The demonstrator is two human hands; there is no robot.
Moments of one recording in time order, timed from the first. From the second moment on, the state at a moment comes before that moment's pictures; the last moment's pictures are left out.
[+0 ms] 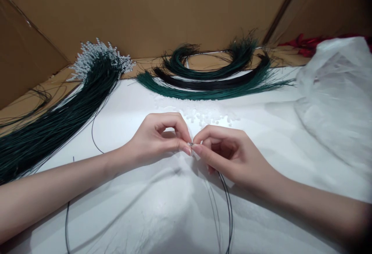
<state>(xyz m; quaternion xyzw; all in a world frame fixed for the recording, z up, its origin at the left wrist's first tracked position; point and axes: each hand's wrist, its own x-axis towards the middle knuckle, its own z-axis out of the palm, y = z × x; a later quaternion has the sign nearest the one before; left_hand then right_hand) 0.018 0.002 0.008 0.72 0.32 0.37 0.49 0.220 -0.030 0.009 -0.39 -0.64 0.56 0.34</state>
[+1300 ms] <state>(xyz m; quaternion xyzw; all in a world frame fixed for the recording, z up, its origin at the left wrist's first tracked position) 0.020 0.001 0.009 0.72 0.33 0.38 0.48 0.219 -0.031 0.009 -0.40 -0.66 0.54 0.33</state>
